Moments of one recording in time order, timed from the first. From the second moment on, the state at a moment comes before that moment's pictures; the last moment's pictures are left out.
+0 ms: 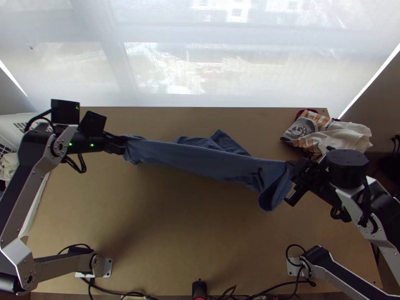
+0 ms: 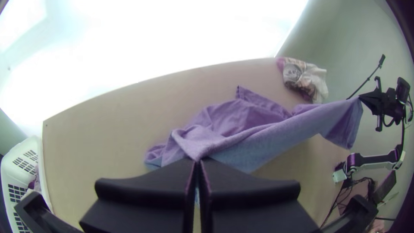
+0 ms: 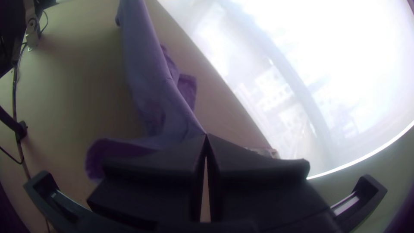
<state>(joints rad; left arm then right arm) -0.09 1.34 1.44 -0.92 0.36 0.18 0.50 0.89 1.19 -0.91 0.11 -0.61</state>
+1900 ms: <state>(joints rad) -0.01 0.93 1.69 -1.11 0.33 0.16 0.59 0.70 1.33 -0.48 0.12 -0.51</state>
